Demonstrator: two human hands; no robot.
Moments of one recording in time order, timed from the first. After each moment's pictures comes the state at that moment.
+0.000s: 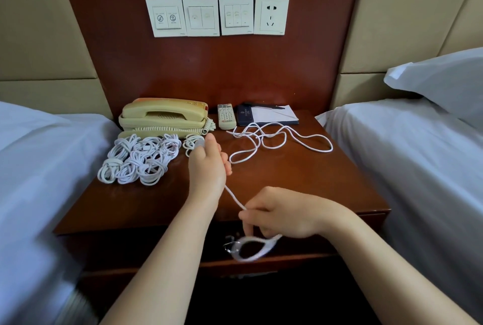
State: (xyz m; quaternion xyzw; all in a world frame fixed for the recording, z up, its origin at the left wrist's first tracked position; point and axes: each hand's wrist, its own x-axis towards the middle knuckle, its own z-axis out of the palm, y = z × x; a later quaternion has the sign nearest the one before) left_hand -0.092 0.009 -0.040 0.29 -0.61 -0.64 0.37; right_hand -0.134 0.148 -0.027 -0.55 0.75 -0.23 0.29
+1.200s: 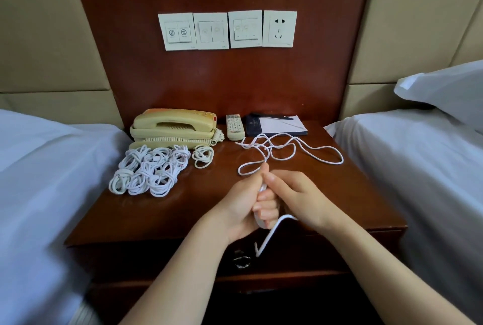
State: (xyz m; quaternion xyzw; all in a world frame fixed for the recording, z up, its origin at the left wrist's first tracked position) left_hand -0.080 0.039 -0.040 0.12 -0.55 -0.83 0.00; right_hand -0.169 0.137 -0.057 -0.50 0.67 -0.53 0.15
